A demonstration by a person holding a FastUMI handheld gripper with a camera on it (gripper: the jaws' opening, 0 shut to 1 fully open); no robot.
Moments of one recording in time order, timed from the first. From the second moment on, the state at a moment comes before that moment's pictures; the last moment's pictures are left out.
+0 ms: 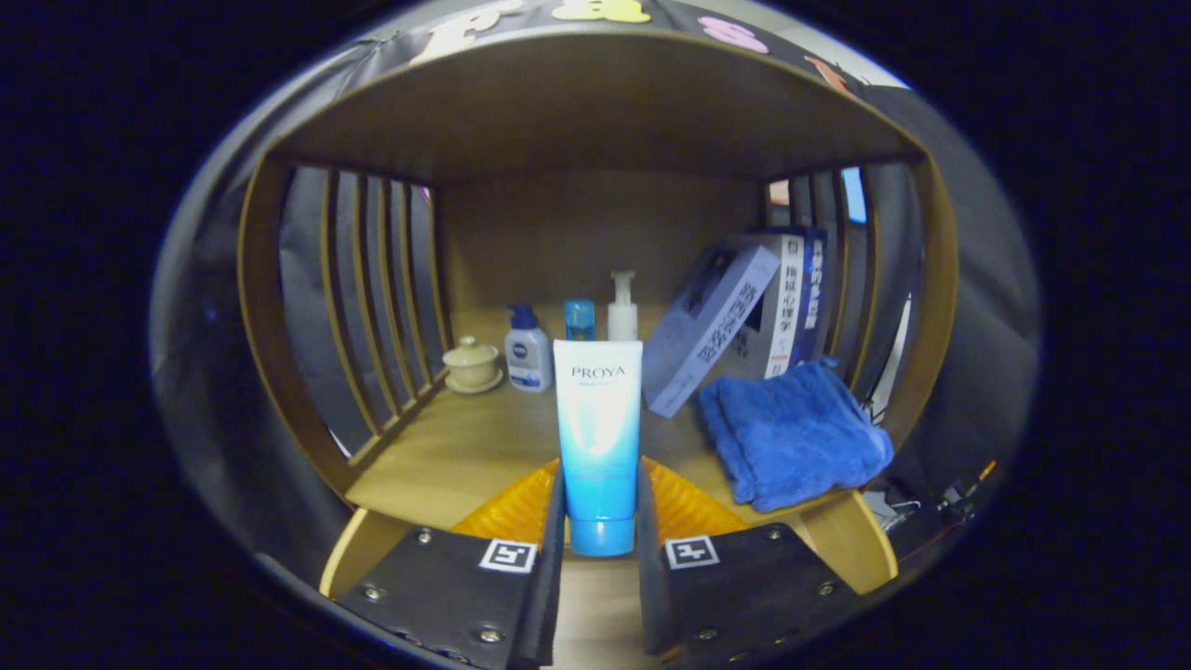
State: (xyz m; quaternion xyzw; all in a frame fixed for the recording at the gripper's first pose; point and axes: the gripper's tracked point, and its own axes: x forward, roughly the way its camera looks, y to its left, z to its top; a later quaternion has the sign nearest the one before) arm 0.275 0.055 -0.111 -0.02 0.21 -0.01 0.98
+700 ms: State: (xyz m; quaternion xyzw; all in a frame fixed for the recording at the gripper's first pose) arm 0.318 0.058 -0.170 -0.02 0.23 -0.04 0.97
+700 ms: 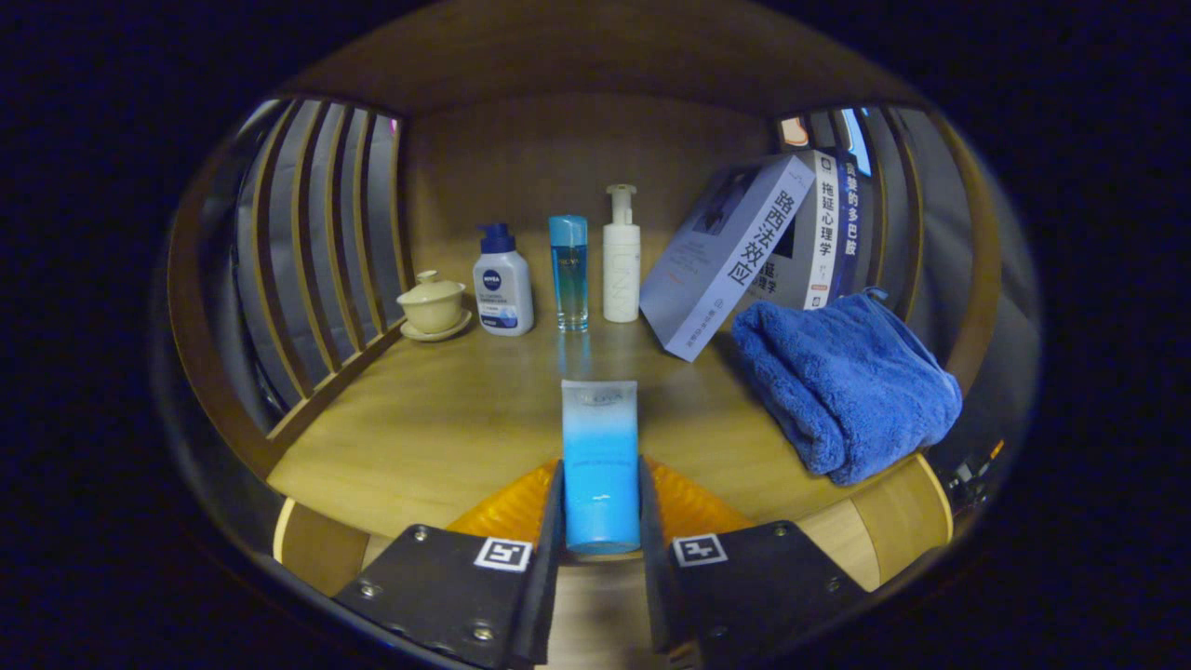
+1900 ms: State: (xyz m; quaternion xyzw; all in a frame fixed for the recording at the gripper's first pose) arm 0.211 0.061 -0.066 -0.11 0.14 -0.01 0.98
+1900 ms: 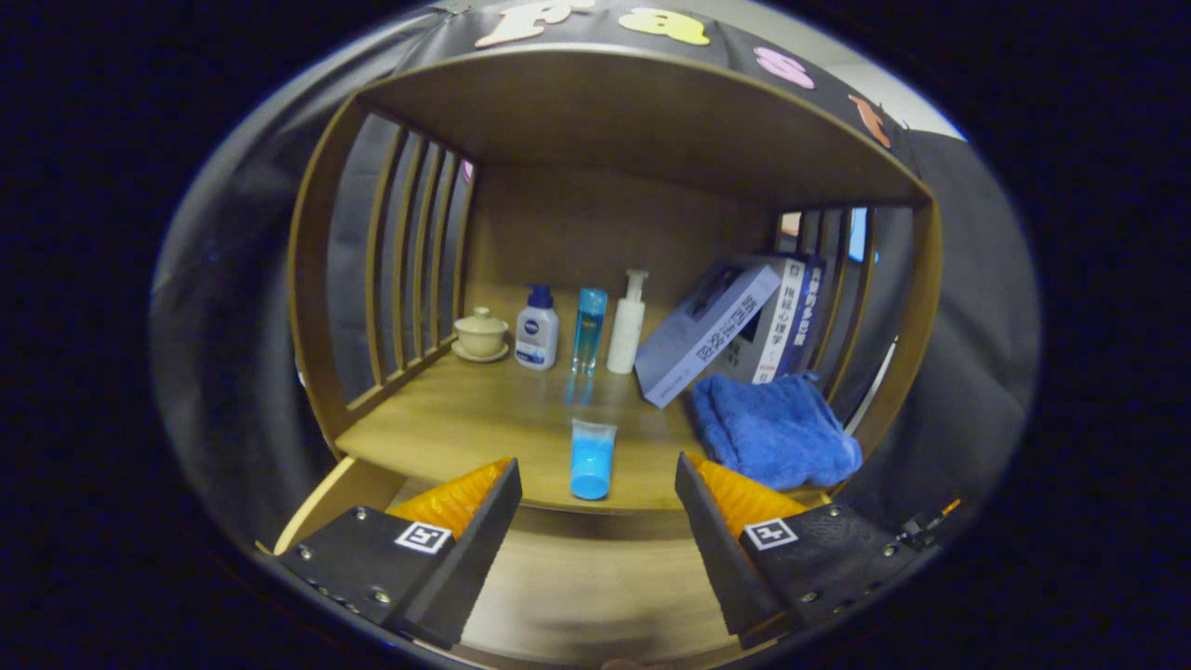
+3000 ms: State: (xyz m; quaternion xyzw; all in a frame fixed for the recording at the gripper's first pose) arm 0.043 0.022 -0.047 -0.10 0.03 -0.01 0.99
